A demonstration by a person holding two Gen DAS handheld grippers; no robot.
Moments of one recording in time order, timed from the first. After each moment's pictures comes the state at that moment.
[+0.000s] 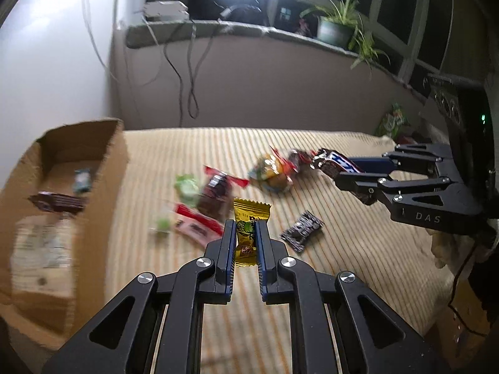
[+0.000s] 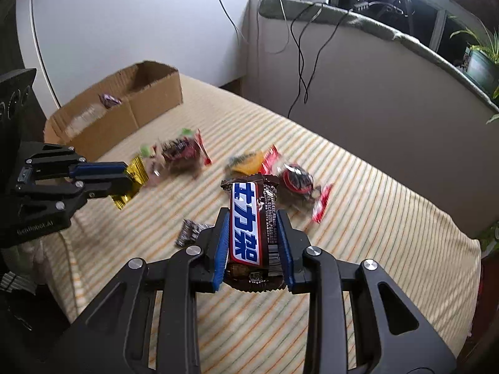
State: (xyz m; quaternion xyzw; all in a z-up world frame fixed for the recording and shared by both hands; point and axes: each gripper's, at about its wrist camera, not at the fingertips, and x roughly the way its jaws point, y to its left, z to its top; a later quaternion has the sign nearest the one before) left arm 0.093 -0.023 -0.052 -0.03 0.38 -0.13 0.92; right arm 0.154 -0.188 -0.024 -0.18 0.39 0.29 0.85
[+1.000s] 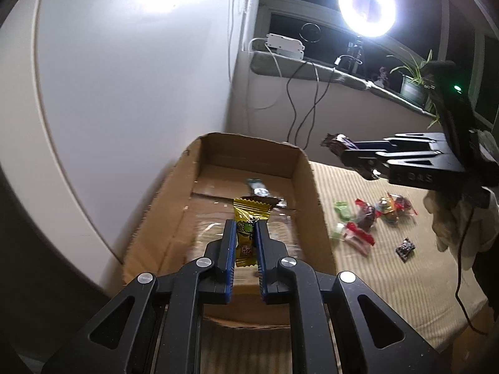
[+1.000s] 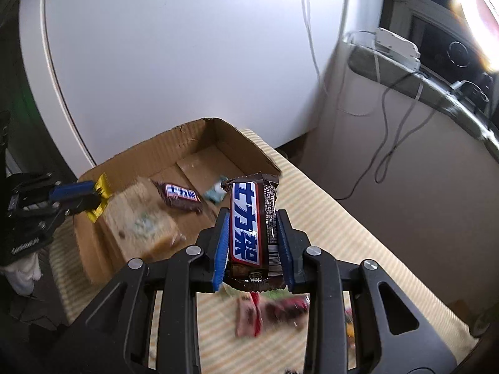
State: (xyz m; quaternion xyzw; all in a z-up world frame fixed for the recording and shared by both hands) left arm 0.049 0.142 -0.029 -0.08 0.33 0.03 0.94; right arm 0.195 0.011 0.004 -0.22 0.35 0.39 0.83
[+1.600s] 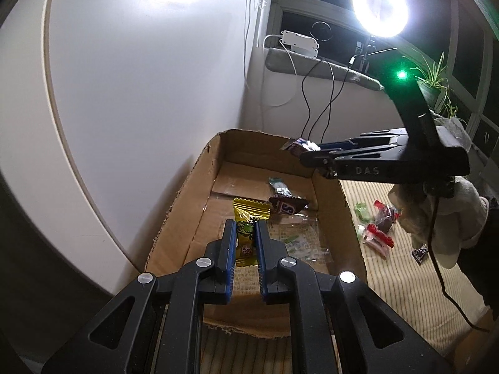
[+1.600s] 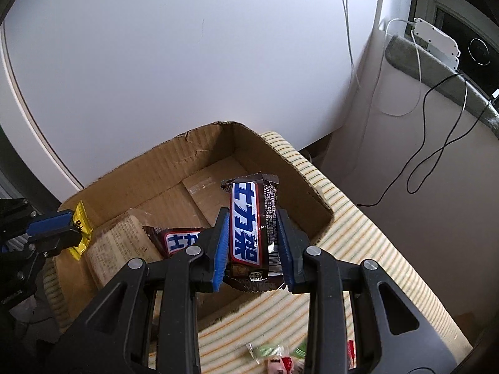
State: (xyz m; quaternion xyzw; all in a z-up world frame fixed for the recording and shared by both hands) left arm 0.057 0.160 -0.037 -0.08 0.33 0.05 0.94; right arm 0.232 0.080 -0.030 -0.22 0.38 0.40 0.80
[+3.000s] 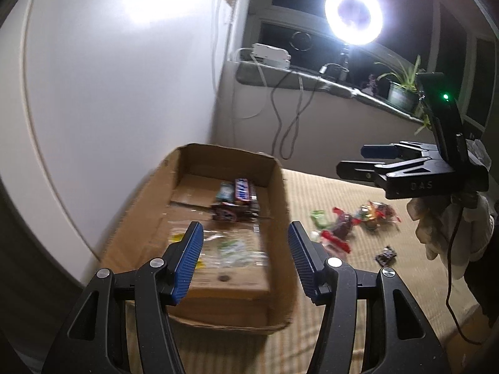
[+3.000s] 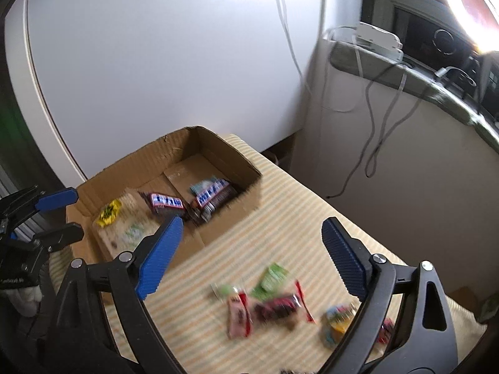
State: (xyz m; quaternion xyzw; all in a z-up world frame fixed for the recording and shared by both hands) left arm 0.043 0.111 -0.018 -0.08 0.31 0.01 0.95; right arm 0.199 -0.033 0.017 -0.18 0.35 0.36 0.85
